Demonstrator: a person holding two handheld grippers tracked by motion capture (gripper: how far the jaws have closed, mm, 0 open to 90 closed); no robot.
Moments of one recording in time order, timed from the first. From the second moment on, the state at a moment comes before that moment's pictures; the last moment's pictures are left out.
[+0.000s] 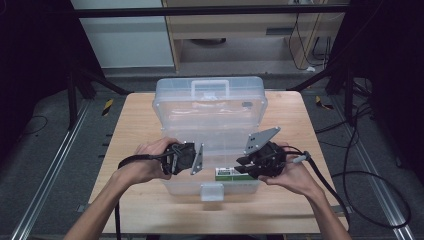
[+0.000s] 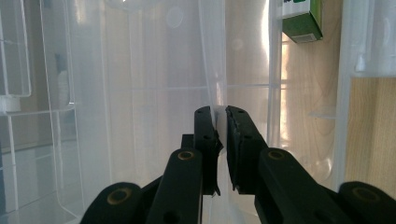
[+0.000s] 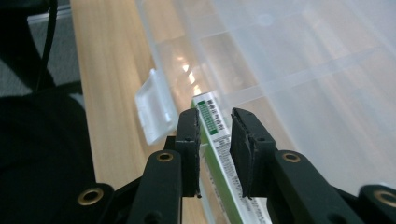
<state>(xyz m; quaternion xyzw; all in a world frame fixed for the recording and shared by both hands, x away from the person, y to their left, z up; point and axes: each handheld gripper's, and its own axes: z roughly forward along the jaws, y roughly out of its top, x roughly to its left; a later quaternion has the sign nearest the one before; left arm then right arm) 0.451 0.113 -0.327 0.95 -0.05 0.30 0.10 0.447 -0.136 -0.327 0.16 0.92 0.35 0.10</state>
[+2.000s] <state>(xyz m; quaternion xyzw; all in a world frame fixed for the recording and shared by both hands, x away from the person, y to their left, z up) 0.436 0.112 -0.344 0.96 -0.05 0.27 0.09 0.473 -0.199 -0.326 0.37 0.79 0.45 0.19</state>
